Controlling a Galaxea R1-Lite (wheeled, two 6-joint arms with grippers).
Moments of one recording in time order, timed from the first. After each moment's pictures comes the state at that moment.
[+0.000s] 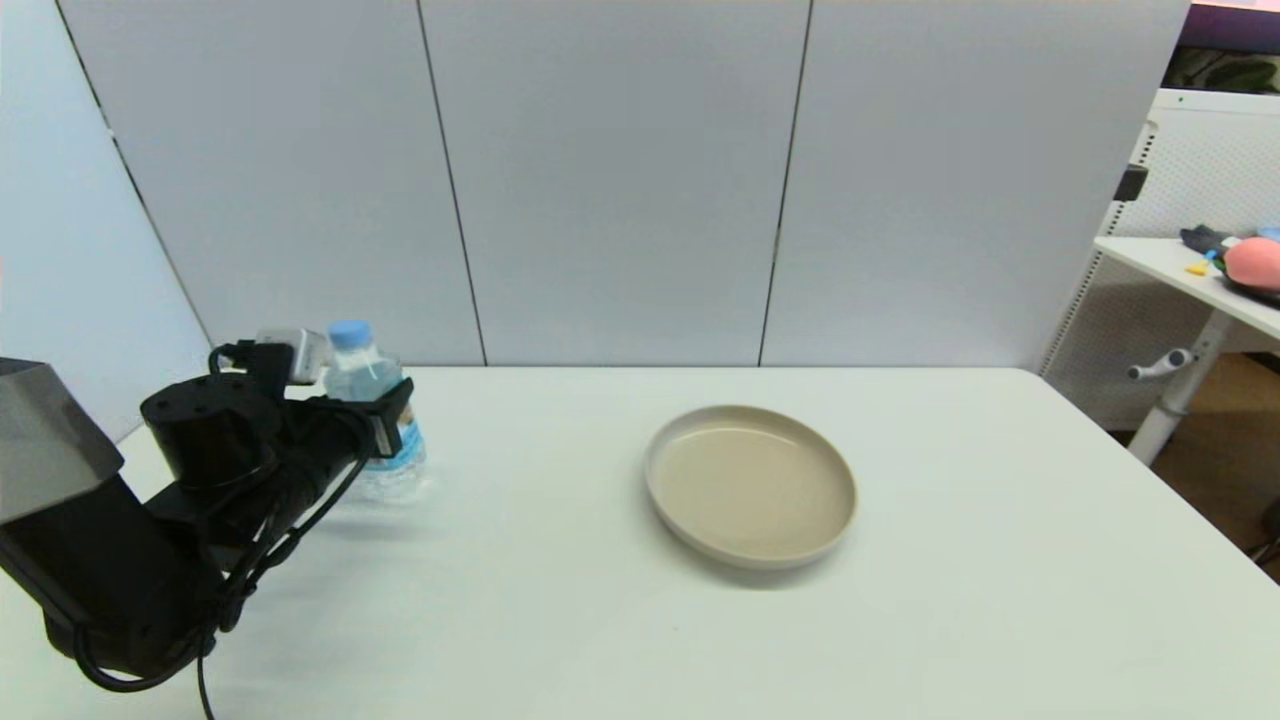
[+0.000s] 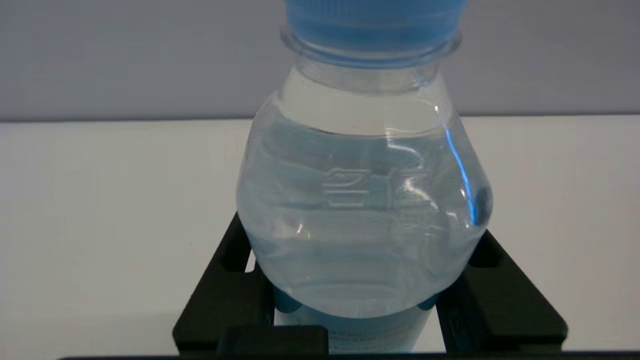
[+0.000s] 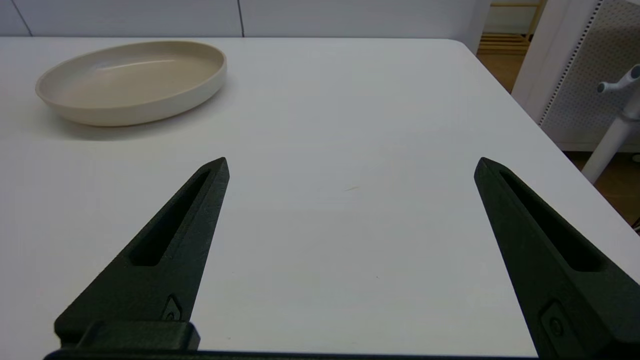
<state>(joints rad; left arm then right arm) -0.15 1.98 -0.46 -1.46 0.03 -0.04 0.00 0.00 0.00 -0.01 0.01 0.00</state>
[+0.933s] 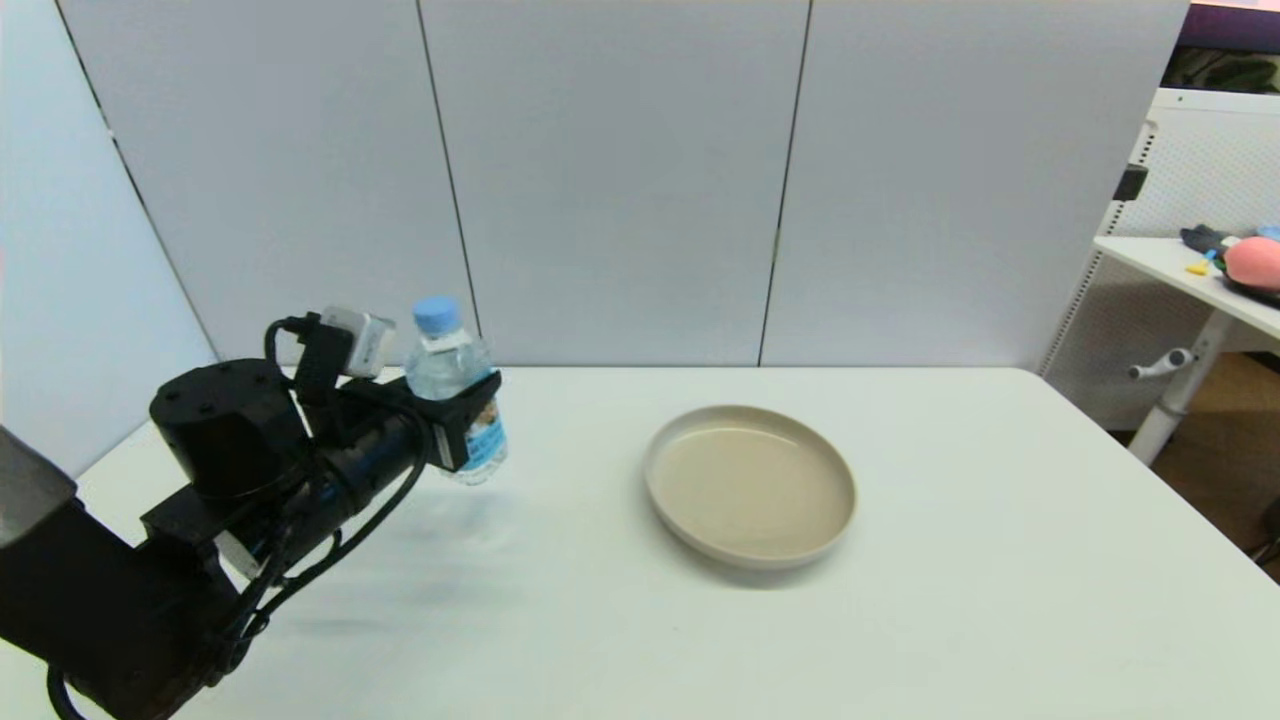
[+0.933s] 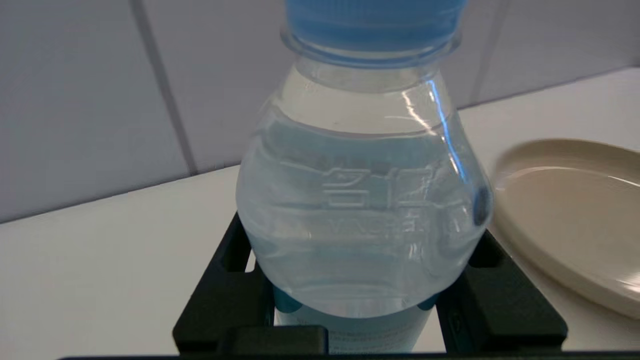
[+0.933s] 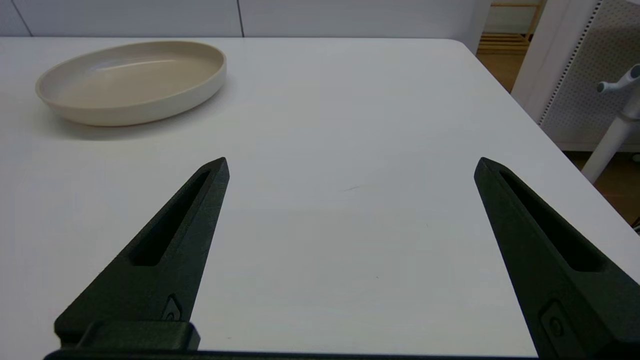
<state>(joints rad) -0.37 1.83 -0.45 -1.40 -0.09 0.01 0.00 0.00 0.00 -0.01 0.01 0.00</state>
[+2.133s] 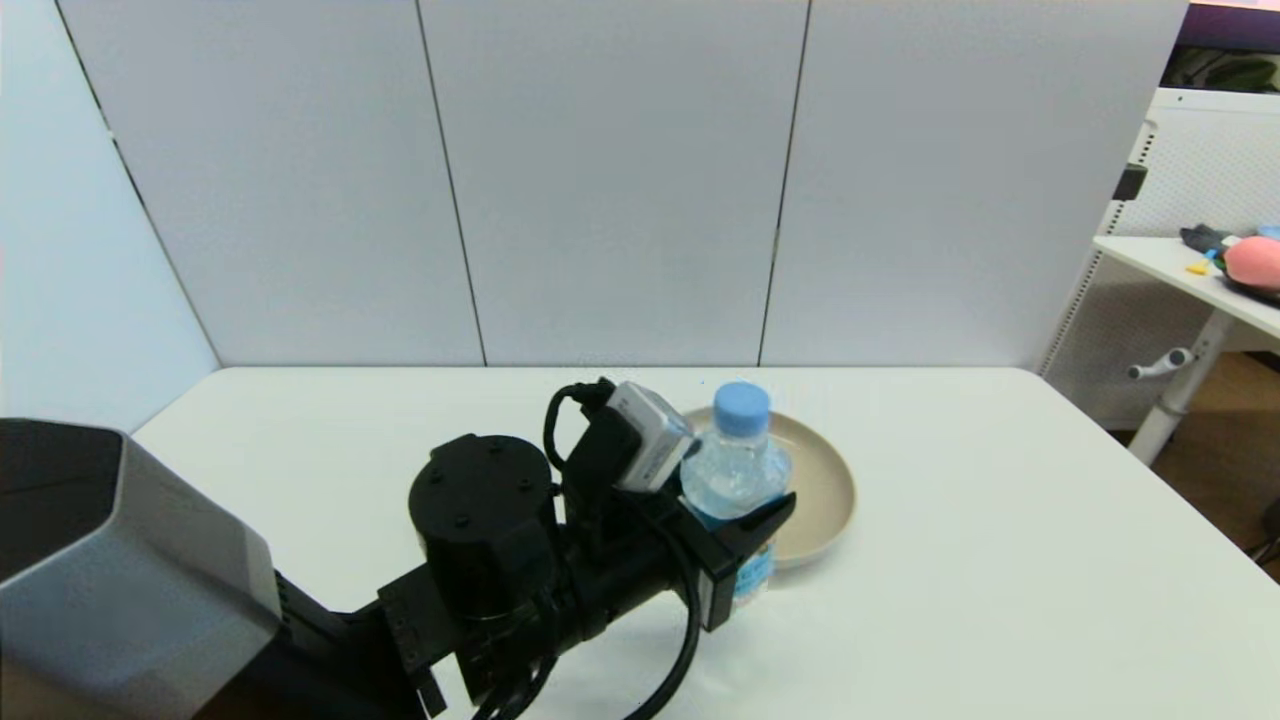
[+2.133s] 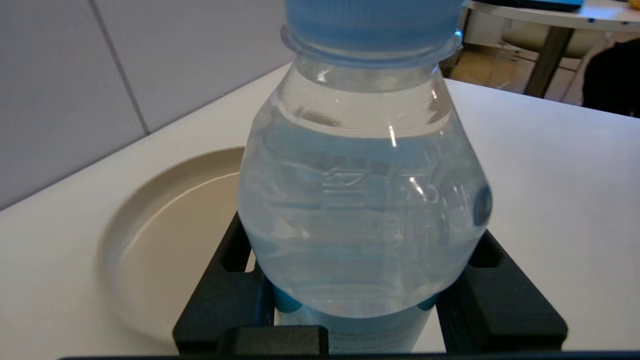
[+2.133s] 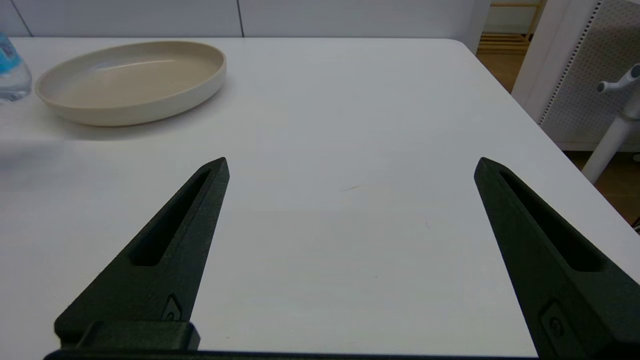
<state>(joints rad) -0.91 1.95 -0.63 -1.36 -0.12 0.01 0.00 0.00 0.00 -0.01 0.01 0.00</state>
